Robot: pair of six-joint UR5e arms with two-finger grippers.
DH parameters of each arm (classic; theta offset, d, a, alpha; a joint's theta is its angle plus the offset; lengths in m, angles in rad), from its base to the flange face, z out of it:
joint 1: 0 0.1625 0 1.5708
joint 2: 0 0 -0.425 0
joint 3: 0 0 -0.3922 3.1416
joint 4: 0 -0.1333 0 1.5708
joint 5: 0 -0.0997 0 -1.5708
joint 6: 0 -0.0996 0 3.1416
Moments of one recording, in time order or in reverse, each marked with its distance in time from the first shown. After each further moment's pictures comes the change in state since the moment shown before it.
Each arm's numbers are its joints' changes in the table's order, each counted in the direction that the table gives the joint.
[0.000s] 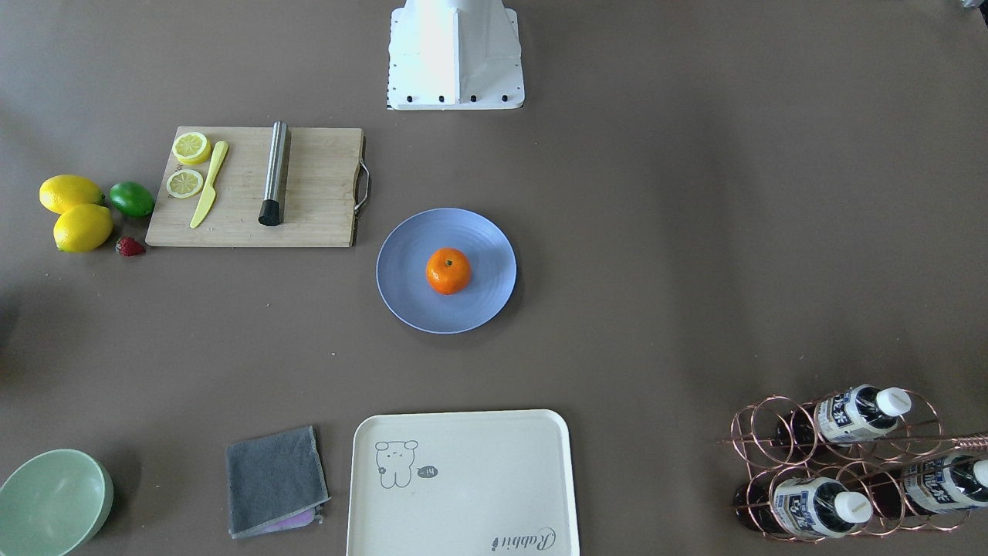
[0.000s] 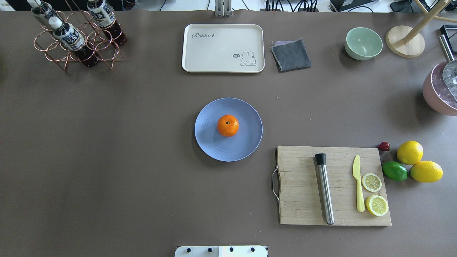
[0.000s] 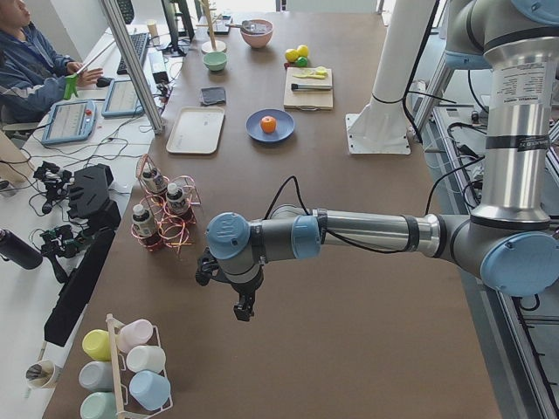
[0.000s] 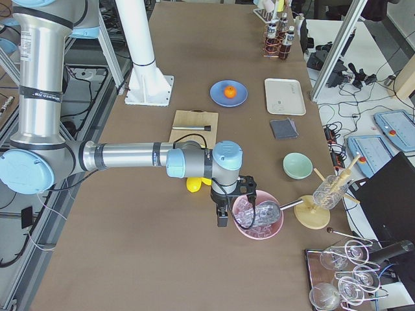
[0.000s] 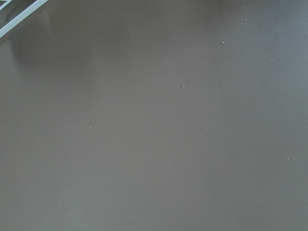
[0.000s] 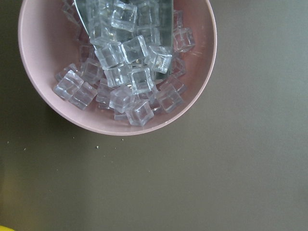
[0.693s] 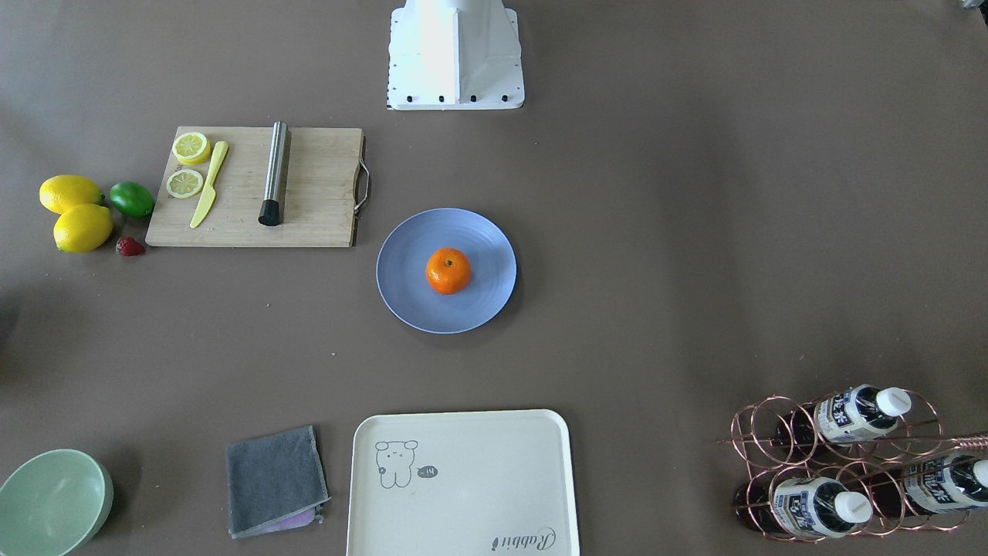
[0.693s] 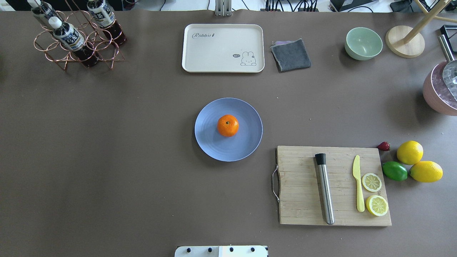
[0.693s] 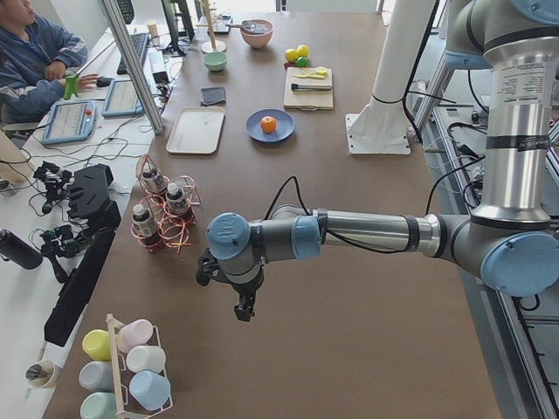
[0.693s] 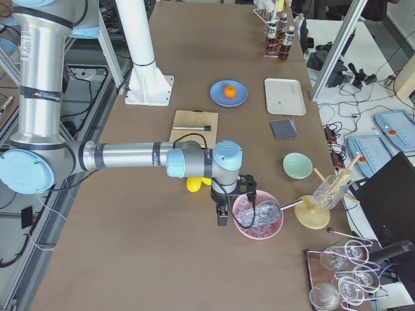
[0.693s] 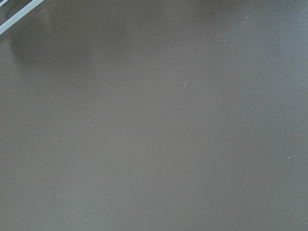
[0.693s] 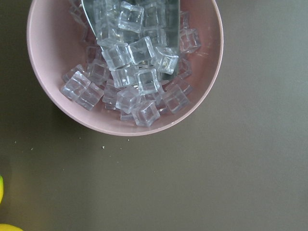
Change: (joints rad) left arm 0.000 0.002 -0.001 -0.001 0.001 0.000; right arm 0.000 0.000 0.002 -0.001 -0.017 0.001
